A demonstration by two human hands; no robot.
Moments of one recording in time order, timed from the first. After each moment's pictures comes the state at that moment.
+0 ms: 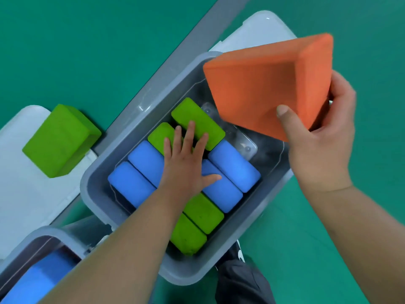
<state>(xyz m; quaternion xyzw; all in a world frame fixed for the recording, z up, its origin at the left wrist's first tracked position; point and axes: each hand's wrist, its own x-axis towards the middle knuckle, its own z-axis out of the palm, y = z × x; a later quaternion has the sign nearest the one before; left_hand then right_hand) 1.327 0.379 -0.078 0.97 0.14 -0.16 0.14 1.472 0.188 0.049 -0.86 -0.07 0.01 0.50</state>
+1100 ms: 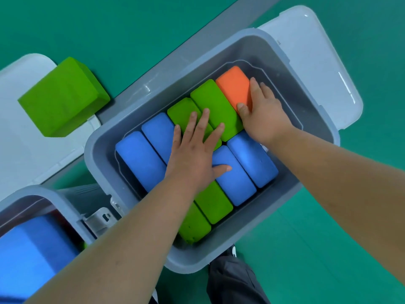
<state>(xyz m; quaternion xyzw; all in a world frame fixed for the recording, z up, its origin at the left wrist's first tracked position) 1.294 0.382 -0.079 0.96 0.17 -0.16 0.18 1.486 0.284 -0.059 -0.92 -0.26 0.27 0.12</state>
